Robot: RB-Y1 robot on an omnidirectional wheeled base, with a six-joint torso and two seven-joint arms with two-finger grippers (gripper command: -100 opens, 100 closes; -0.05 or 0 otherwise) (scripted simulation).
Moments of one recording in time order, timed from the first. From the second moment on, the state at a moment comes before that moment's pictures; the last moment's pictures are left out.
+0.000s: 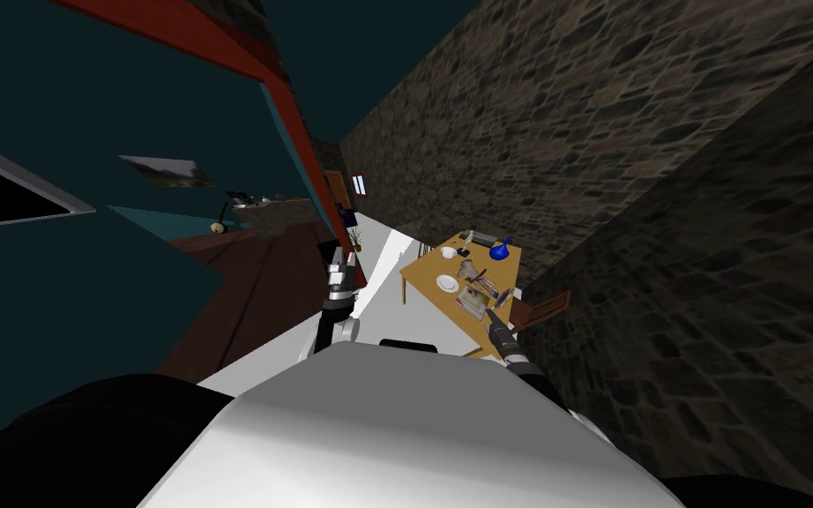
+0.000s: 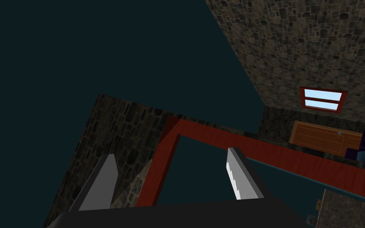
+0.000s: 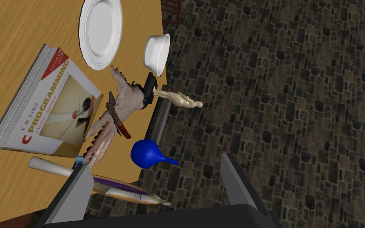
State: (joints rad) left arm 0.47 -0.03 -0.04 -2.21 -0.06 -0.55 -0.02; right arm 0.82 -0.47 -0.01 -2.01 -0.07 -0.13 -0.11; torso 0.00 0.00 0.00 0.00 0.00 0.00
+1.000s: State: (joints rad) left arm 0.47 -0.03 -0.04 -2.21 -0.06 -0.55 -0.02; right arm 0.94 -0.69 -0.04 -1.87 -0.13 0.03 -0.08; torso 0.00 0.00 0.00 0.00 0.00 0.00
